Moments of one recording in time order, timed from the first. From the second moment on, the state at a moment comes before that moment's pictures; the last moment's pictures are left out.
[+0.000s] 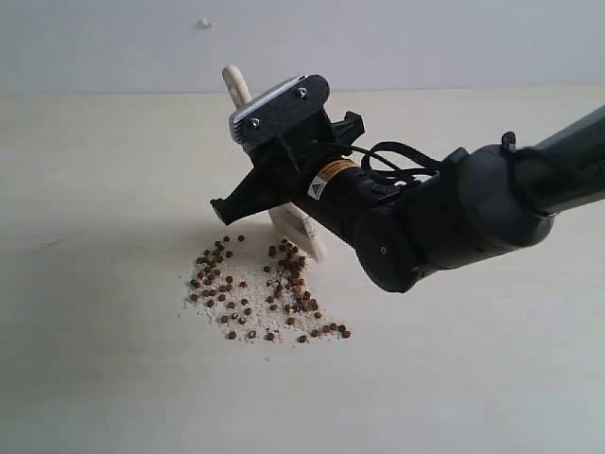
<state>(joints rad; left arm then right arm) -0.24 0.05 0.00 -1.29 0.15 1.27 0.78 1.98 -0.90 0.25 -0.77 -0.30</state>
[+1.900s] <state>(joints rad) -0.24 0.05 0.00 -1.29 0.15 1.27 1.20 1.82 -0.94 1.27 -1.11 -0.86</state>
